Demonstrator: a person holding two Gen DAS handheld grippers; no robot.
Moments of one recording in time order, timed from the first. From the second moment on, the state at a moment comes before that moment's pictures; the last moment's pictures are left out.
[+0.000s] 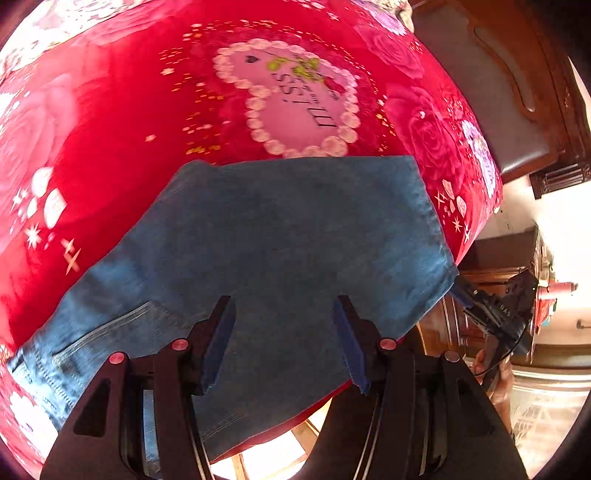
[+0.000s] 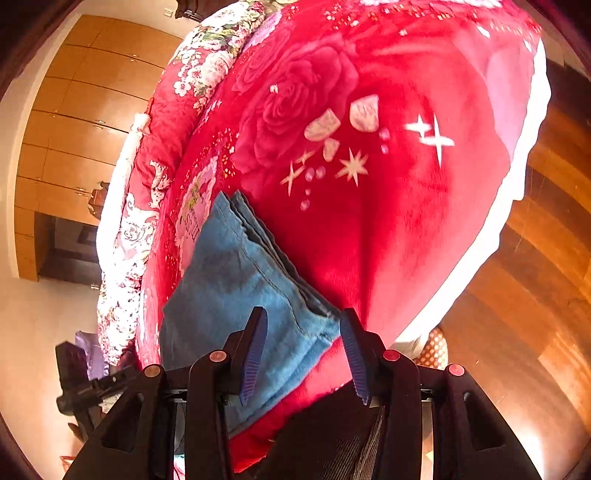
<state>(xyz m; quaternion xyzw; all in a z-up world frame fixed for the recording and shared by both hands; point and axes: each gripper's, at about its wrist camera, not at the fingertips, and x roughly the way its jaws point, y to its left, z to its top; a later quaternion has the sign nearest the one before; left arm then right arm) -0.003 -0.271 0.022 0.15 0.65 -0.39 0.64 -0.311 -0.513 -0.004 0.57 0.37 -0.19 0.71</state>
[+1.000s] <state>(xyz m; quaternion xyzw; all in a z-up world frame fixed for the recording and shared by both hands) -0.049 -0.577 -0.073 0.36 0.67 -0.43 0.49 -0.301 -0.474 -0.075 0.68 0.20 -0.12 0.69</state>
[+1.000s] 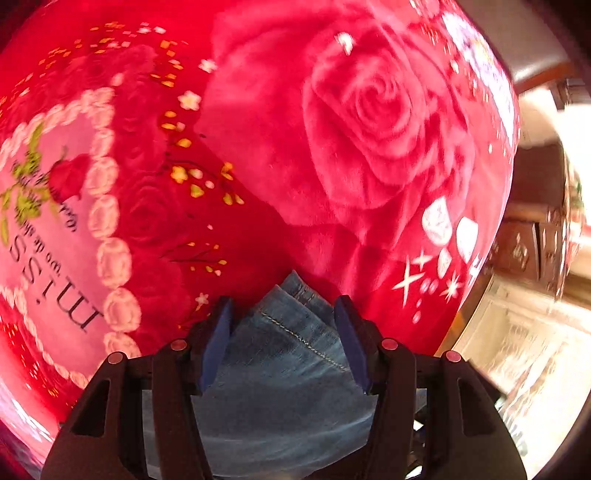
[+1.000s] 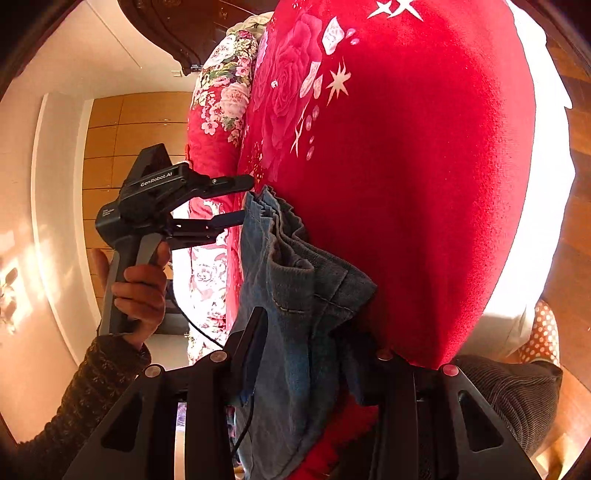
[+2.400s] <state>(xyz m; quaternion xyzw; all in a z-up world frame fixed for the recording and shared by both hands) -0.004 -0.296 -0.009 0.18 0.64 -0.39 0.64 -0.142 -0.300 0.026 0.35 0.50 0.10 0.79</state>
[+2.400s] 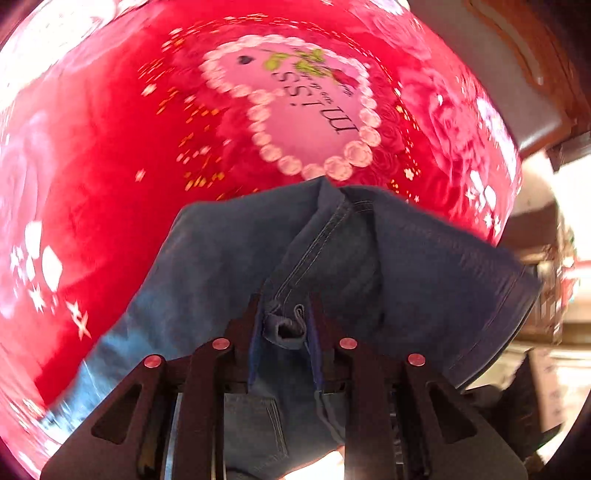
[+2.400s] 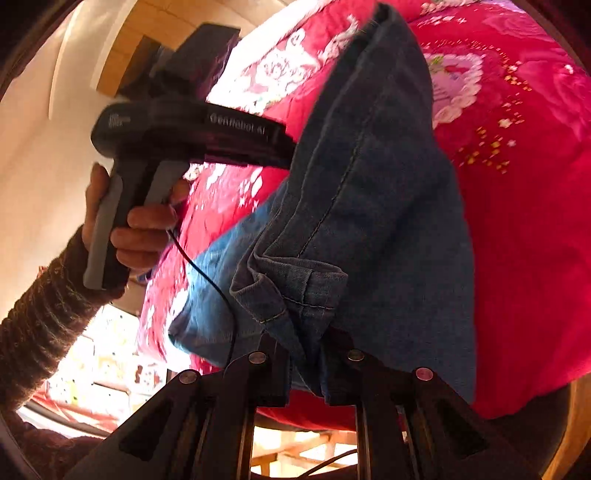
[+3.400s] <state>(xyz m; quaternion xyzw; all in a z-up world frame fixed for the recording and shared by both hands) -0.093 -0.170 -0.077 -0.10 0.73 -0.36 0.58 -0.004 -0.314 0.057 0.27 0.56 0.12 0.77</state>
